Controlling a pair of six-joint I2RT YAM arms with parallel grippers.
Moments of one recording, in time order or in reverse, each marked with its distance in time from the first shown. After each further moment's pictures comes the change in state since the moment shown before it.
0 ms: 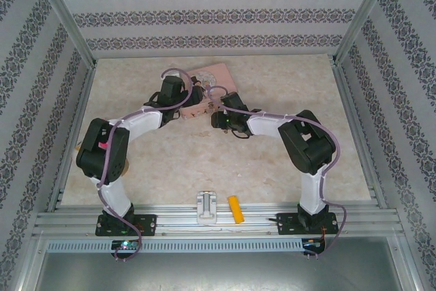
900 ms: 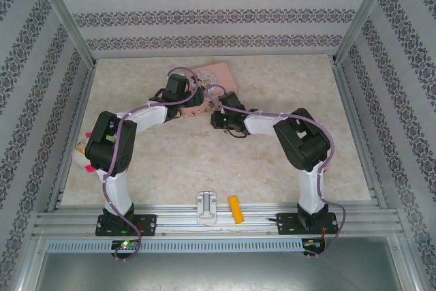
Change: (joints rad) left arm 0.001 0.093 0.084 -0.089 -0.027 0.089; right arm 0.004 0.048 0.021 0.056 -0.052 0.063
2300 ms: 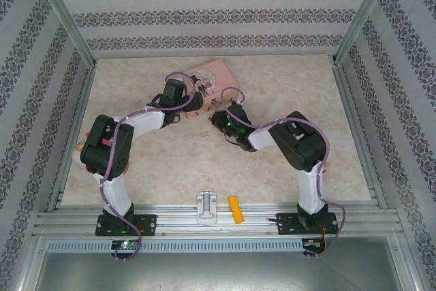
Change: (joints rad) left arm 0.000 -0.051 -0.101 0.061 0.051 -0.042; right arm 0.014 0.008 -0.265 0.624 0.055 0.562
